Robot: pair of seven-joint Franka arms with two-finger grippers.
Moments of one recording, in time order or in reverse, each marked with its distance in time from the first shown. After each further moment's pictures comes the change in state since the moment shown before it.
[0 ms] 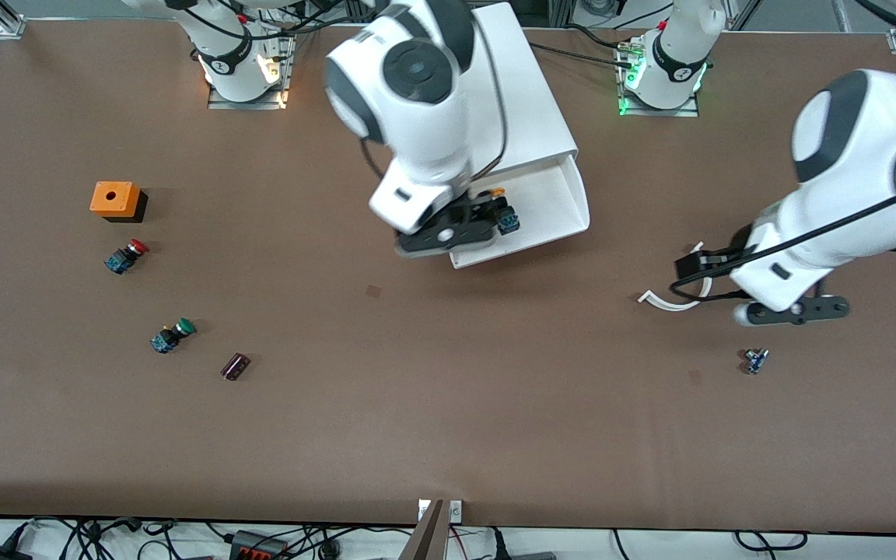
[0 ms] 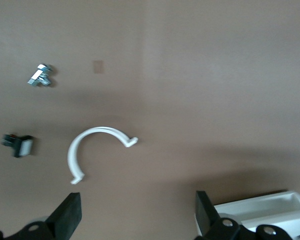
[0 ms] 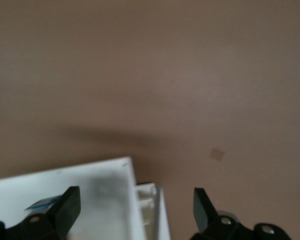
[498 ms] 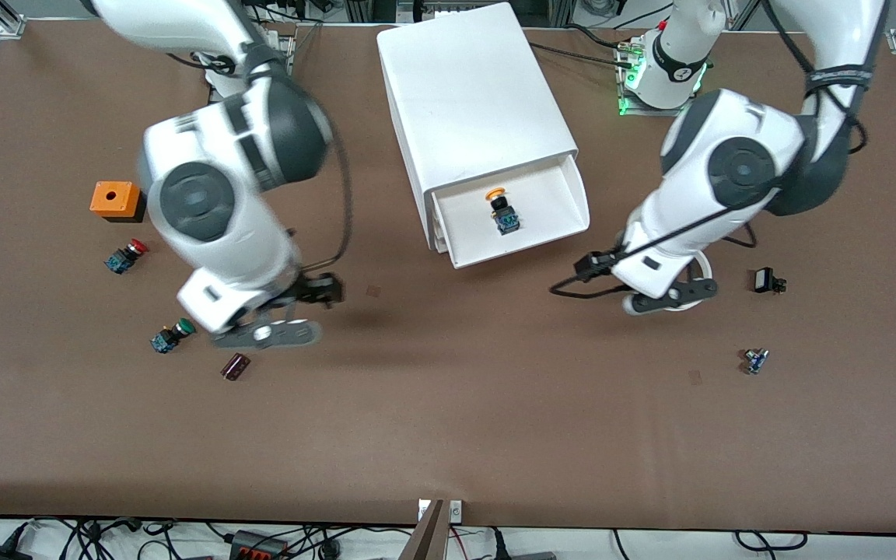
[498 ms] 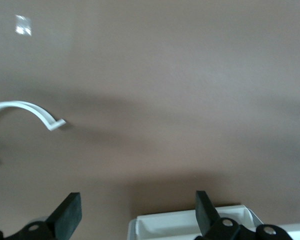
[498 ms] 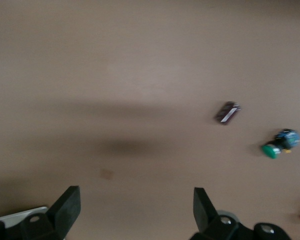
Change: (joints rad) left arm -0.088 0.010 -0.115 -0.187 0.000 0.243 -0.309; right arm -0.314 -0.014 -0.034 -0.001 -0.013 -0.129 -0.290
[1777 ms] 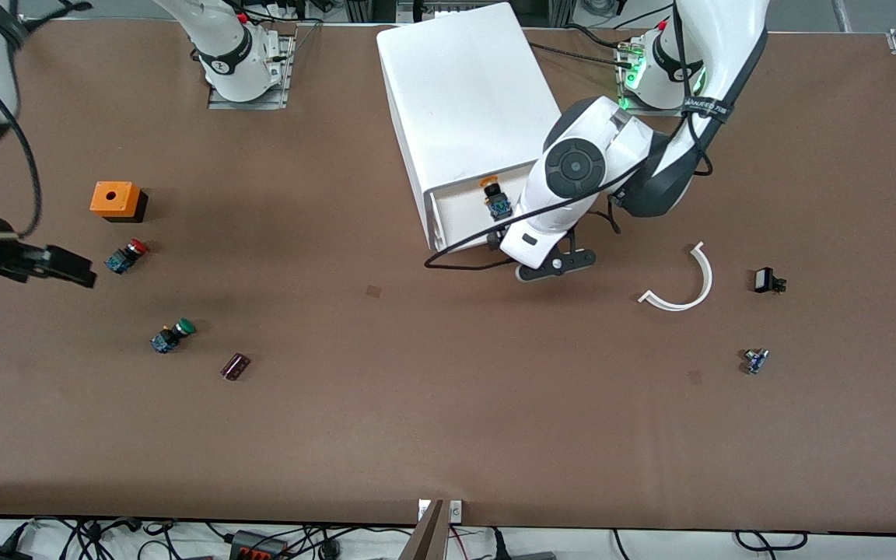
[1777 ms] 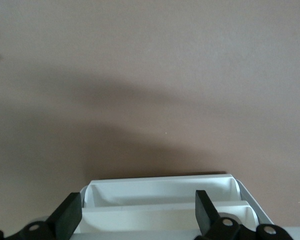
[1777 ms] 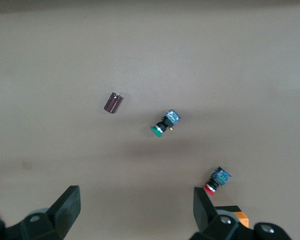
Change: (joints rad) left arm -0.148 0.091 -0.057 -0.065 0.025 0.063 -0.230; right arm -0.377 -0.401 0.002 -0.389 0.023 0.043 -0.275
